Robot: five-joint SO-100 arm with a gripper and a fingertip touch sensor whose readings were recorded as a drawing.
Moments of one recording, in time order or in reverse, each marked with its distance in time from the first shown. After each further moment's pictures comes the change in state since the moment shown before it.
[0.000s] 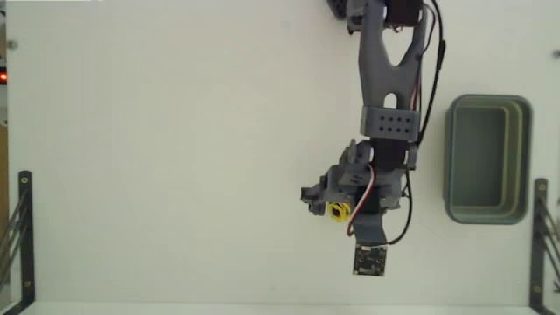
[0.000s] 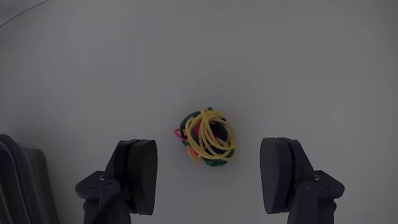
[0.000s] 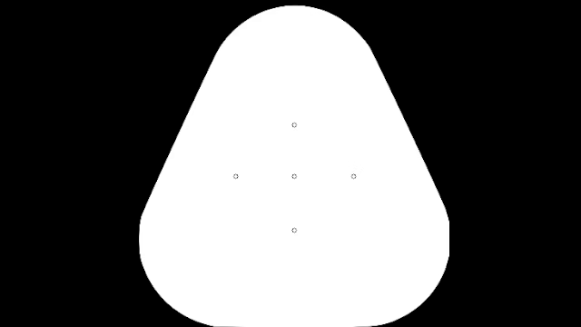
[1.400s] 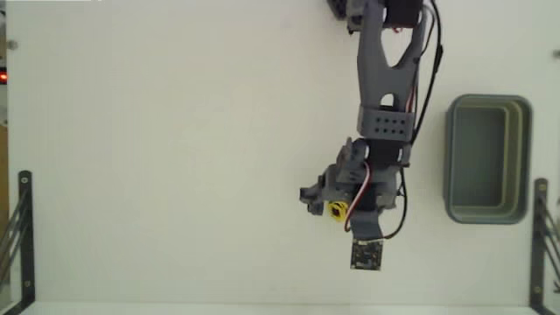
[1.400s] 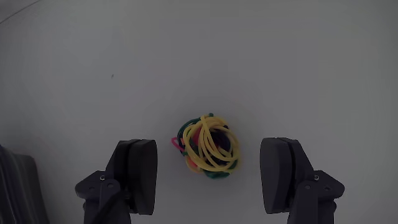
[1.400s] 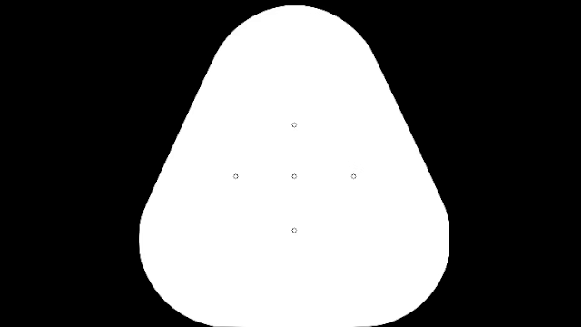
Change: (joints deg) arm 0.1 -0.2 8.3 -11.0 0.0
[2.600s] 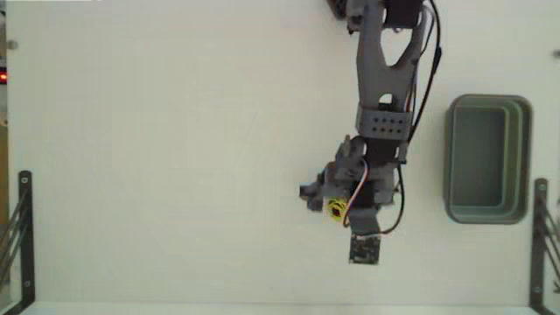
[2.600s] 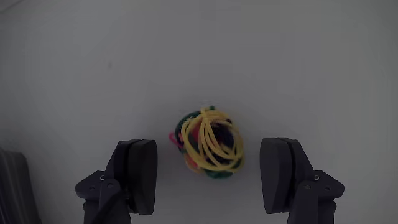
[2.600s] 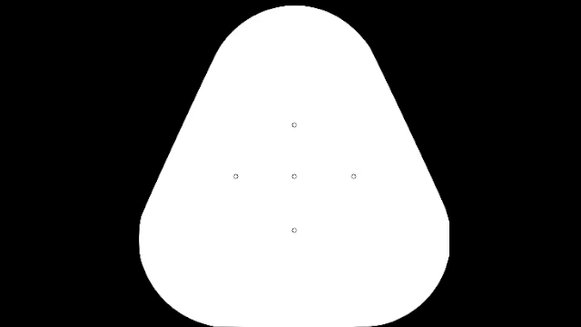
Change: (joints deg) arm -0.1 -0.8 4.9 -4.9 0.0
